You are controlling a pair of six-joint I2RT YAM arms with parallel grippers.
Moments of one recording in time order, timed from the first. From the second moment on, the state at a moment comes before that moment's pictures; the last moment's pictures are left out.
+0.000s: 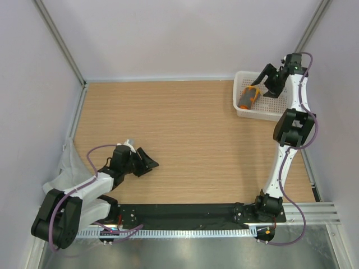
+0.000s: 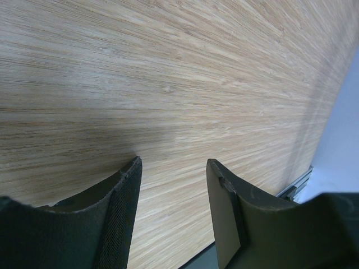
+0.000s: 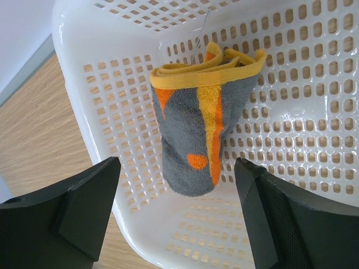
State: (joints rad) left arm -0.35 1.08 0.23 0.12 0.30 -0.92; right arm -0.26 2.40 2.39 -0.94 -0.39 0.41
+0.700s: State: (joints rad) left arm -0.35 1.08 0.23 0.12 0.30 -0.92; right arm -0.18 2.54 2.38 -0.84 -0.24 0.39
